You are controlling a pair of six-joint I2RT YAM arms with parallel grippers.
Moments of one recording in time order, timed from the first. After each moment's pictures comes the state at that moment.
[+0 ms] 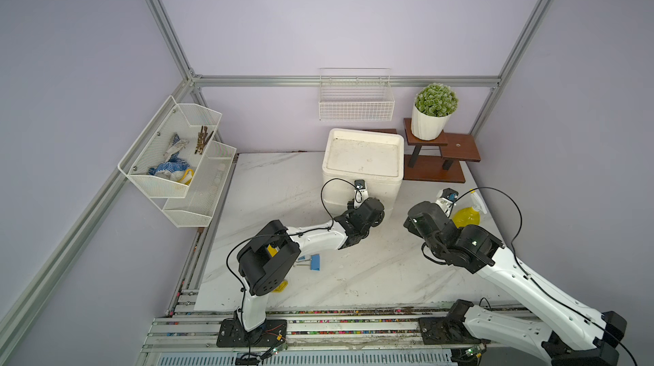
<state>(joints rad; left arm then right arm) -0.92 1.92 1.28 0.11 -0.61 -0.65 0.74 1.01 1.07 -0.94 0.65 1.04</state>
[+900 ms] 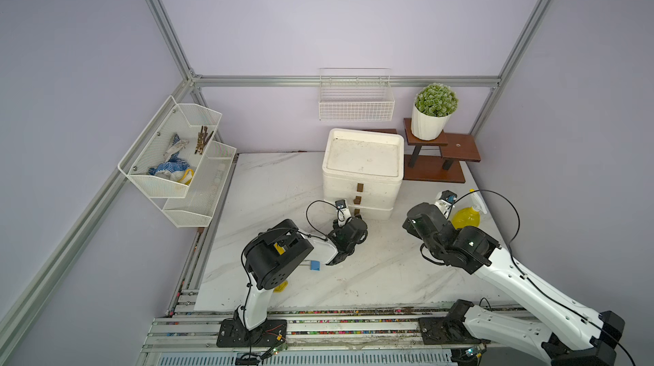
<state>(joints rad) -0.89 2.01 0.96 0.50 -0.67 -0.76 0.72 1.01 1.03 -0.91 0.63 1.05</state>
